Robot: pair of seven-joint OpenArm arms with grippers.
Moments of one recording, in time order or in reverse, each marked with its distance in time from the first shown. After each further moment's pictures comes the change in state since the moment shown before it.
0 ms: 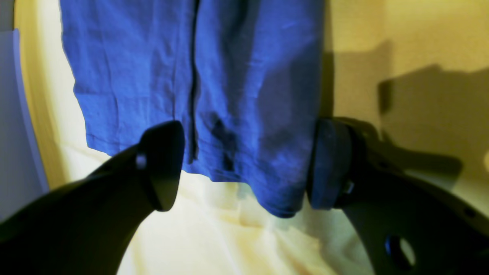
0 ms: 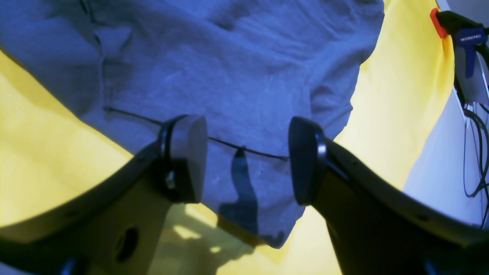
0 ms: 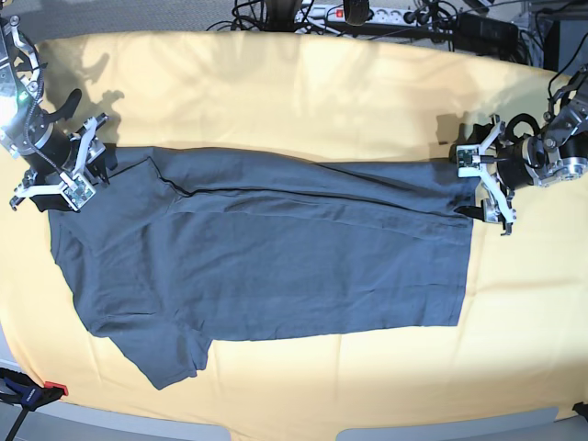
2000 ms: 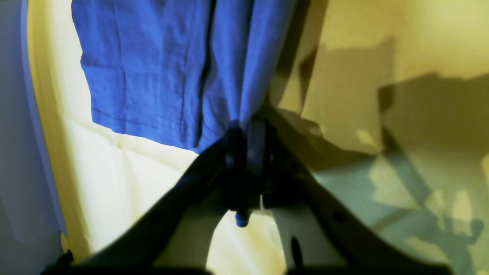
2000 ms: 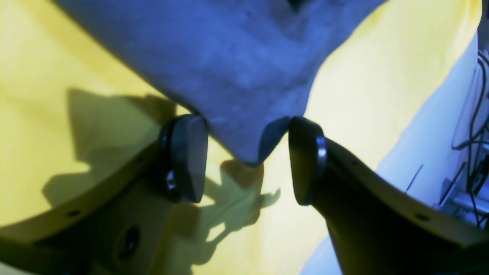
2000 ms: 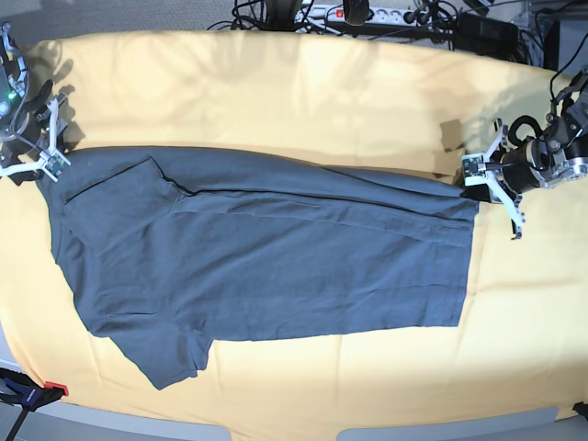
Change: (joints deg) left arm 0.0 -1.3 0.2 0.1 -5.1 3.4 3.9; right arm -2.1 2.4 0.0 -19.0 -15.3 4.6 6.3
